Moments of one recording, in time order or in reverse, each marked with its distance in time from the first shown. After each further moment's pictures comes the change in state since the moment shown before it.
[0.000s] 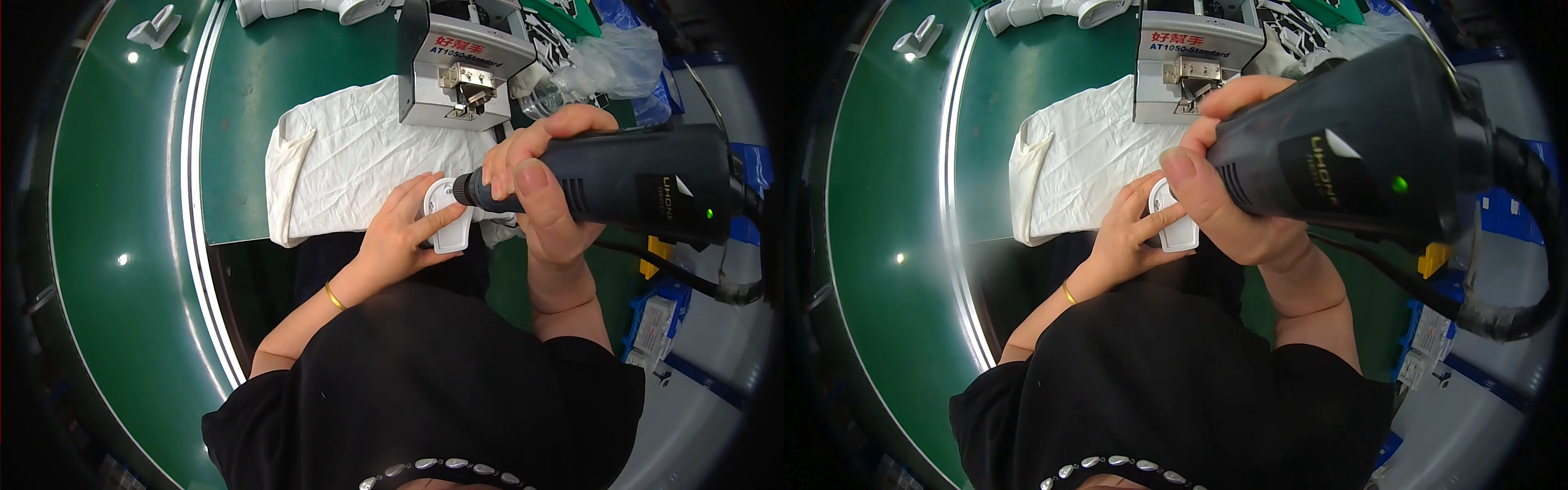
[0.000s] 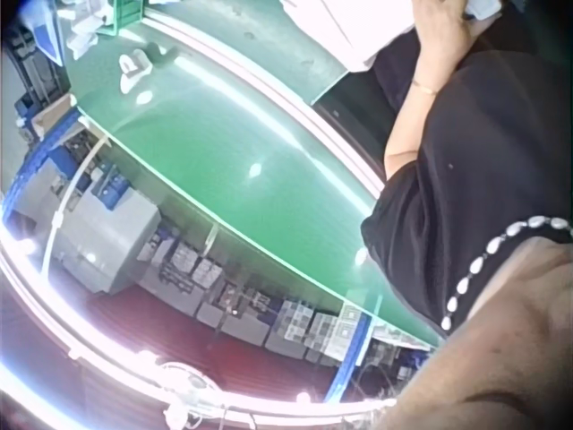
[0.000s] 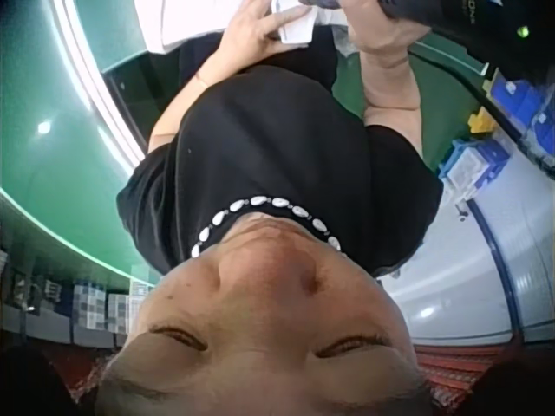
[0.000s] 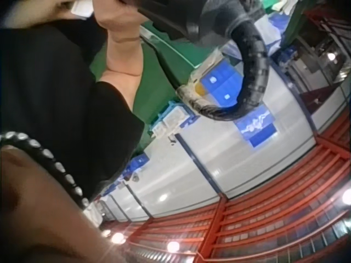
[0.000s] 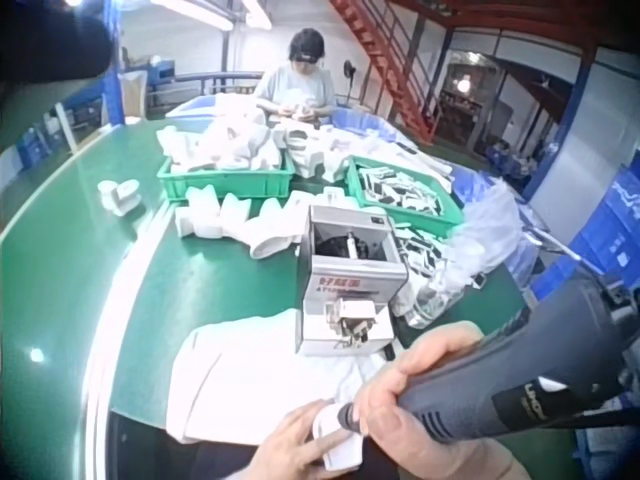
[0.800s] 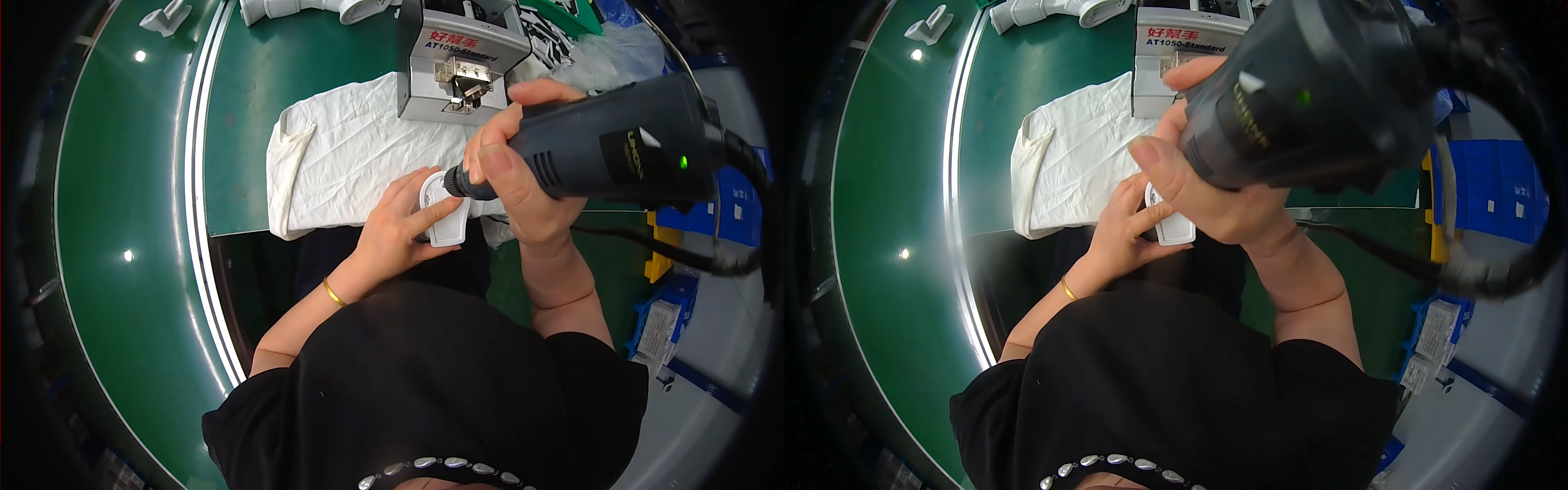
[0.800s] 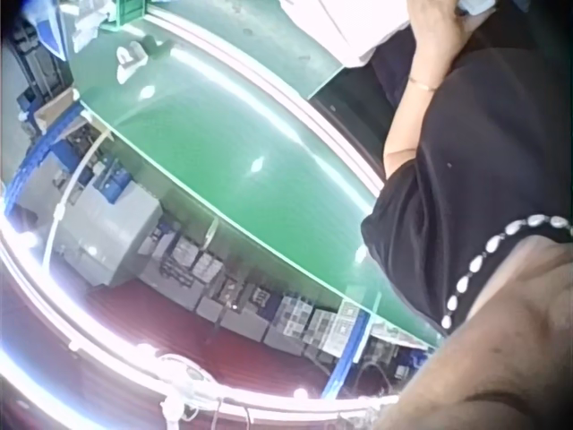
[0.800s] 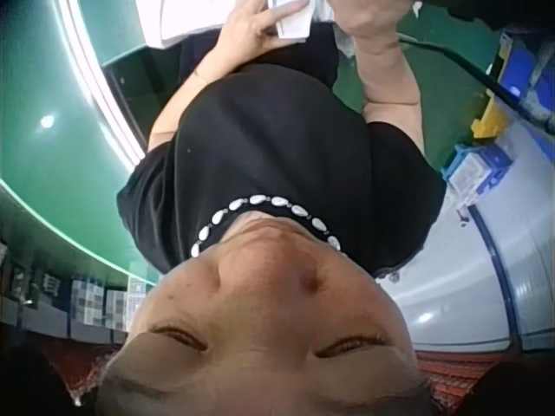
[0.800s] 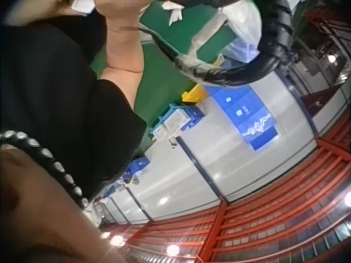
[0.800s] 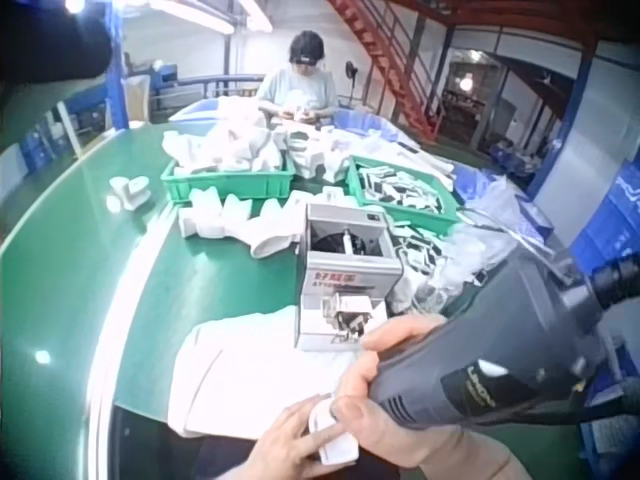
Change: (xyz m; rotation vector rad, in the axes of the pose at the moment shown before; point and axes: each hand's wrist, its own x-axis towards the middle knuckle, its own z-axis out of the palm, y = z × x) left_hand -0.001 0.003 0.002 0.038 0.015 0.010; right_hand -0.002 0.011 0.013 0.118 0.122 -0.025
